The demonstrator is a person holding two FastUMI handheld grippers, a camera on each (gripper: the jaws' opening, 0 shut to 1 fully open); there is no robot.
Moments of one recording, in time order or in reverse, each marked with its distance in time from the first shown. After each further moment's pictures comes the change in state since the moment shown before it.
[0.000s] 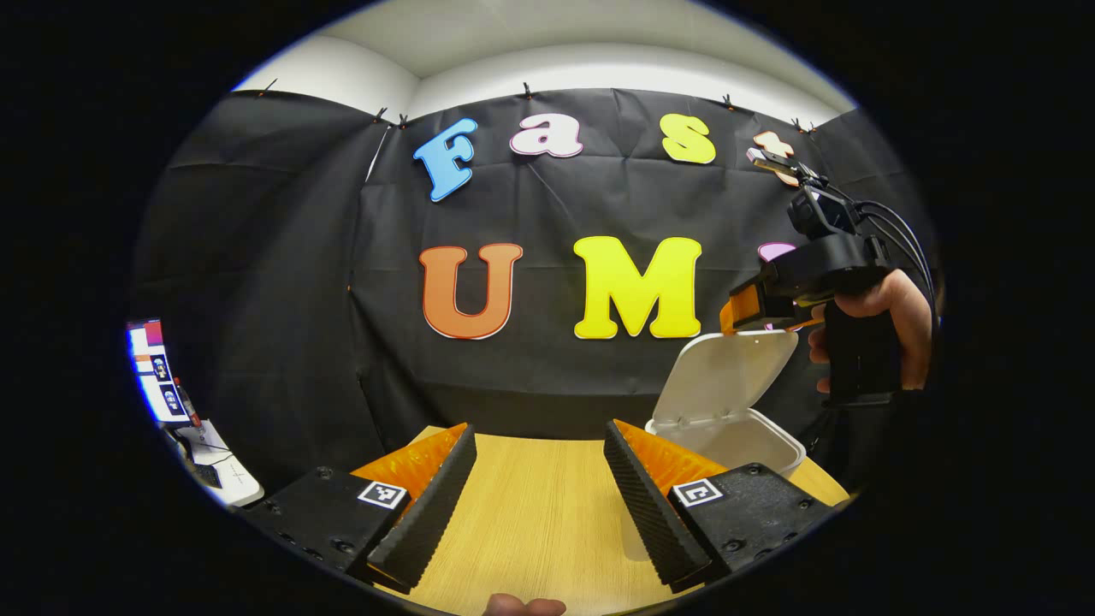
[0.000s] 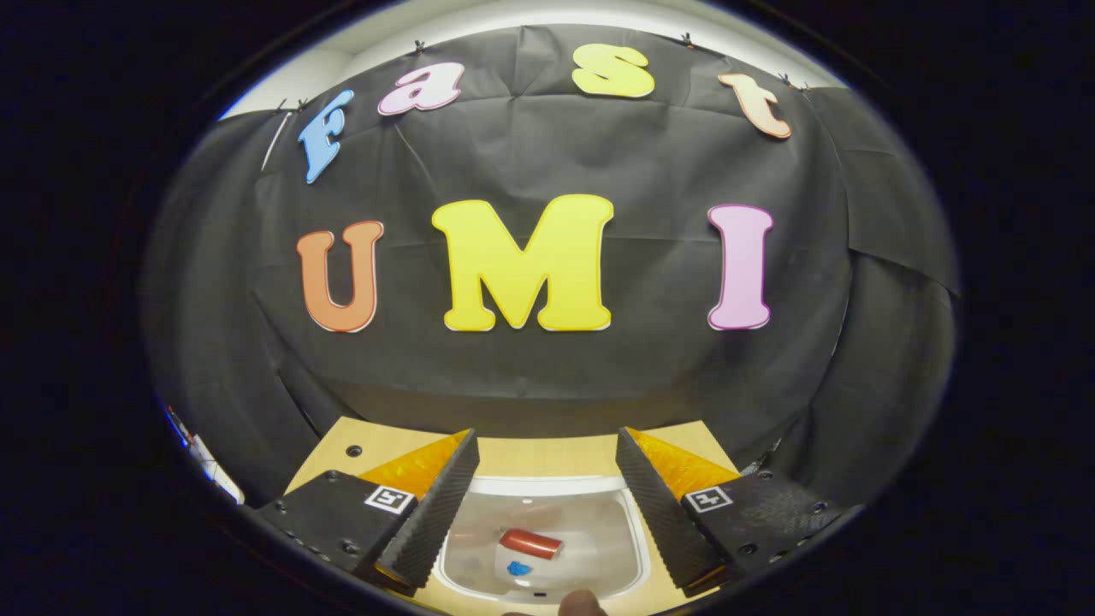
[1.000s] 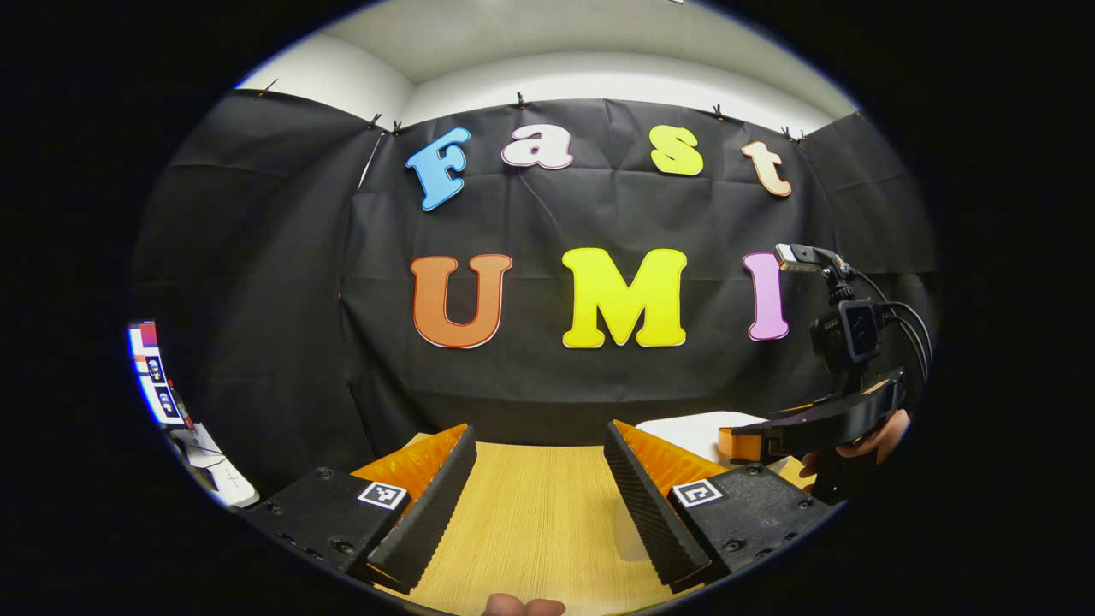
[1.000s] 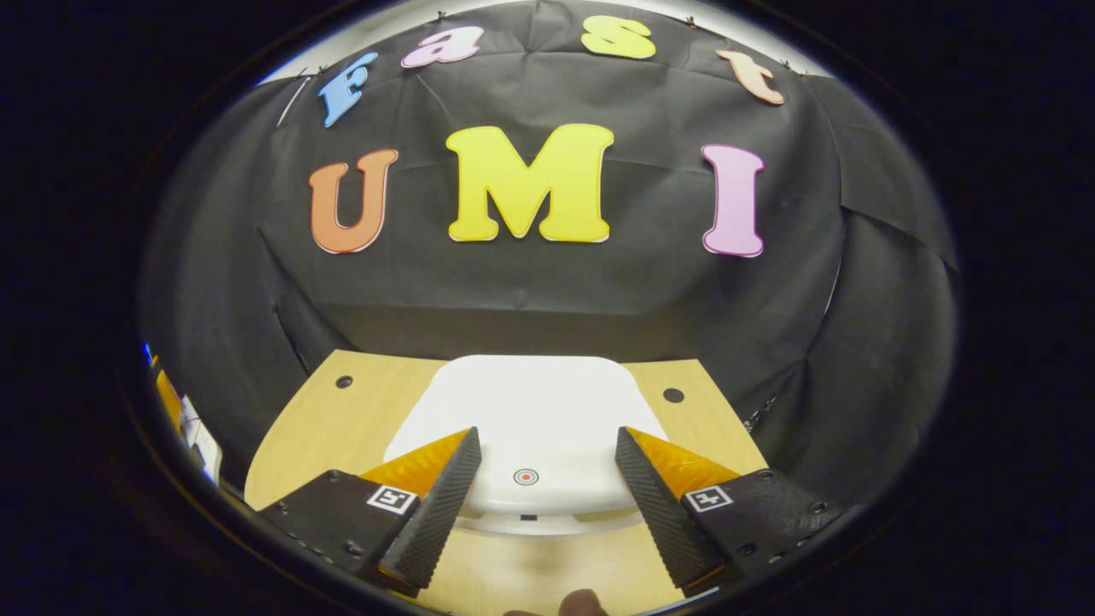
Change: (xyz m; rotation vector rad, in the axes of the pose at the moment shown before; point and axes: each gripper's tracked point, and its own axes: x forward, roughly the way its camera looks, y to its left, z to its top) left arm -0.010 -0.003 0.005 0.003 -0.033 -0.037; right arm -0.020 -0.011 -0.137 -0.041 0.147 -0.016
